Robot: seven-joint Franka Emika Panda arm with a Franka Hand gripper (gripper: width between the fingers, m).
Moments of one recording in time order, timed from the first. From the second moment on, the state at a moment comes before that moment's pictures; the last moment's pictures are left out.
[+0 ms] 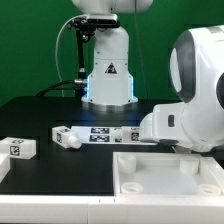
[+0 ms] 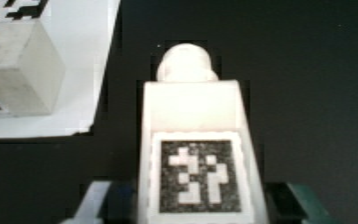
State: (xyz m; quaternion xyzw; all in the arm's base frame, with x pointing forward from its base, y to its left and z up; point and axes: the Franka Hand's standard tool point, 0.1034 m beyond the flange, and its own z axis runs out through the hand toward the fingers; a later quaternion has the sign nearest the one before) arm 0.426 0.130 0.018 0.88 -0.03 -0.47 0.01
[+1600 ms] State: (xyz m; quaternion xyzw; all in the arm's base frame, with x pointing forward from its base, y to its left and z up) arm 0.581 0.114 0.109 1.00 0.01 -0.01 -0.05
